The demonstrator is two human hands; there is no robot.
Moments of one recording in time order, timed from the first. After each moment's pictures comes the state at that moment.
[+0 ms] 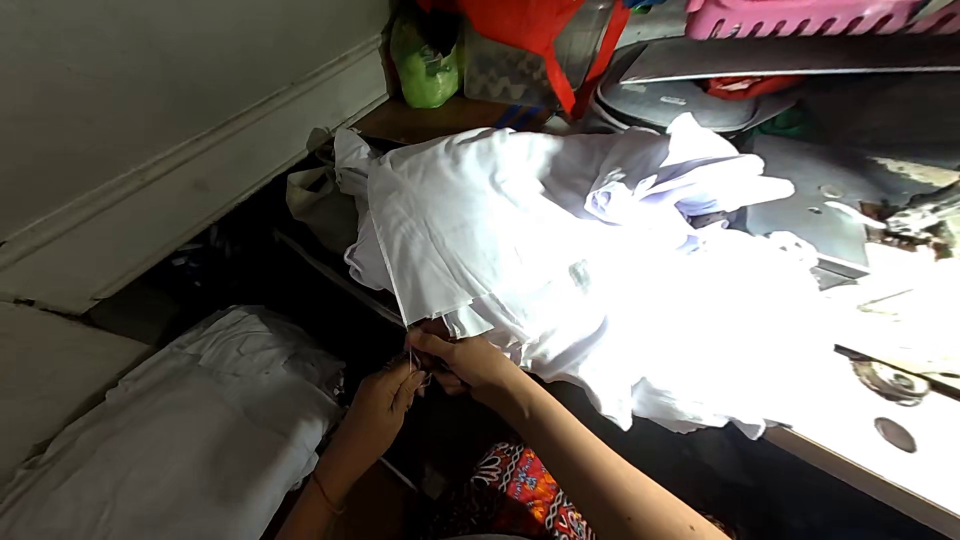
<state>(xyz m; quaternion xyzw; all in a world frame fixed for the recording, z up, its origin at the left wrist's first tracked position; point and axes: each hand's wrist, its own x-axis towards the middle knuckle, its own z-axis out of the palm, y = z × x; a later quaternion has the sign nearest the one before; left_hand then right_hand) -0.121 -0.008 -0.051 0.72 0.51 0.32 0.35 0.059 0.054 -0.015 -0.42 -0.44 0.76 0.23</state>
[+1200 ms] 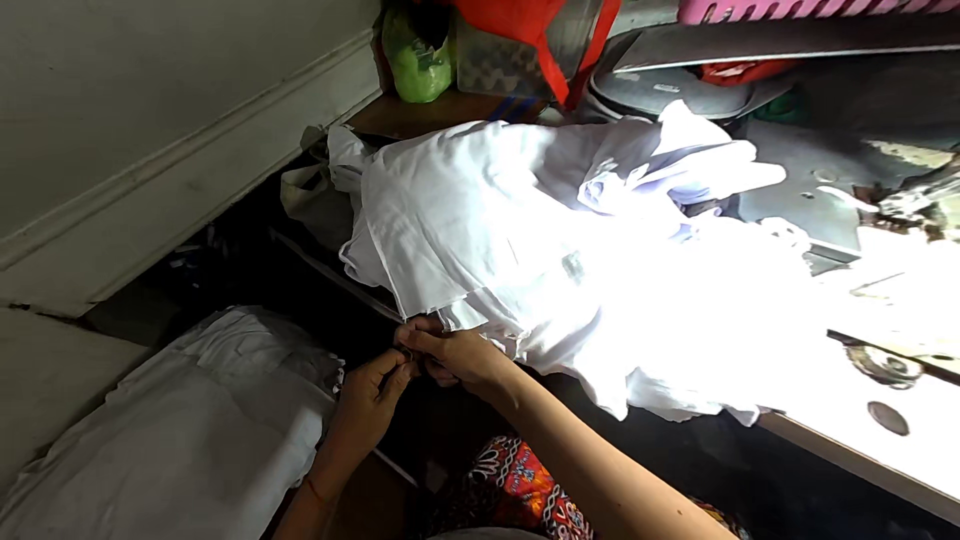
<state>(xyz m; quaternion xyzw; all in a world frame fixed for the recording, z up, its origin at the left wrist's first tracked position) -0.124 -0.009 -0.051 0.65 0.52 0.40 0.38 0.055 0.055 -0.012 -0.41 -0.47 0.75 0.23</state>
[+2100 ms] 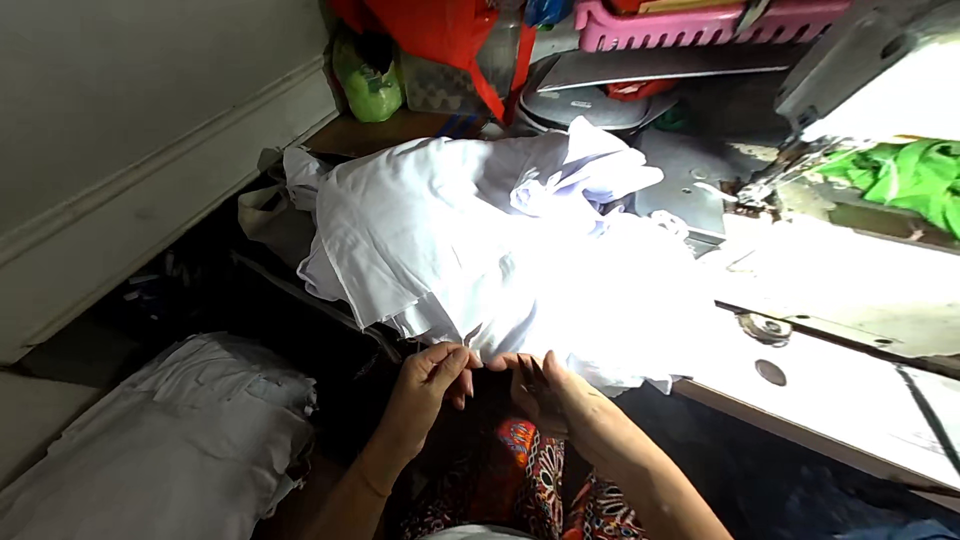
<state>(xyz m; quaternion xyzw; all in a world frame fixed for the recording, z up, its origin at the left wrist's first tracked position) -0.016 0.004 -0.023 0.50 0.34 0.42 0.67 0.203 -0.035 -0.020 -0.36 -0.46 0.70 0.41</state>
